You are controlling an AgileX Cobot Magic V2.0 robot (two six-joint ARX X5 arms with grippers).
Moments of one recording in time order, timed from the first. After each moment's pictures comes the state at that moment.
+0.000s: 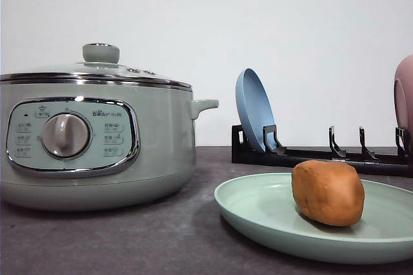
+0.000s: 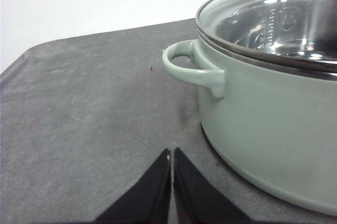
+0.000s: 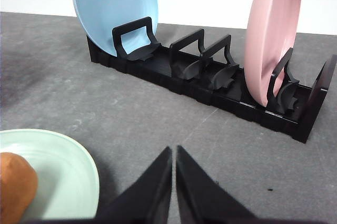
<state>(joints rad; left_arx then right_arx) 0.04 0.00 0.05 -0.21 0.07 0.17 0.05 0.01 0.02 -0.16 -0.13 0.01</state>
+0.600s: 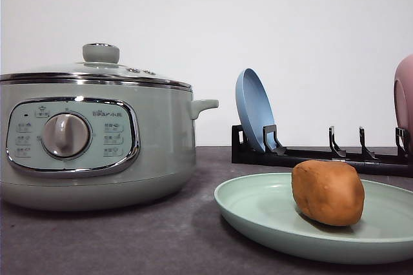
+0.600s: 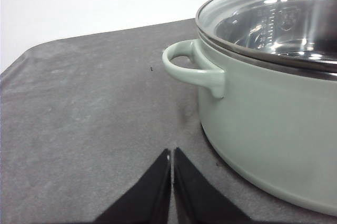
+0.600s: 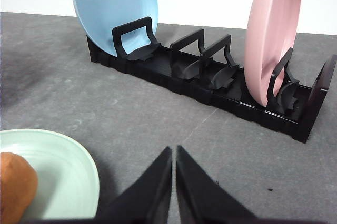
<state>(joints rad) 0.04 0.00 0.05 -0.21 0.07 0.17 0.05 0.01 0.02 -0.16 -0.13 0.01</state>
